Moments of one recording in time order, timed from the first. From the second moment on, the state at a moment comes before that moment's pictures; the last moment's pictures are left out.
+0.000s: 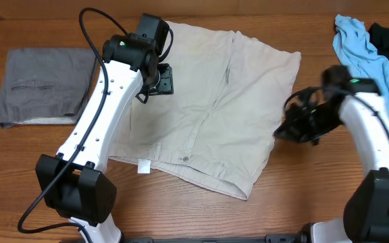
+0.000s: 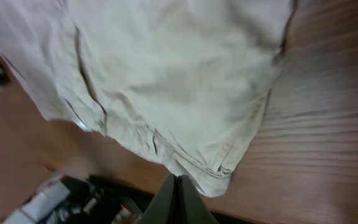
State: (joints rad) left arm -0.32 1.87 1.83 -1.25 -0.09 -0.41; right arm -0.06 1.66 1.22 -1.24 -0.58 0.27
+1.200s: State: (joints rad) left arm -0.32 1.87 1.83 -1.22 -0.09 -0.41; right arm 0.18 1.63 0.62 -0.69 -0.76 0.53
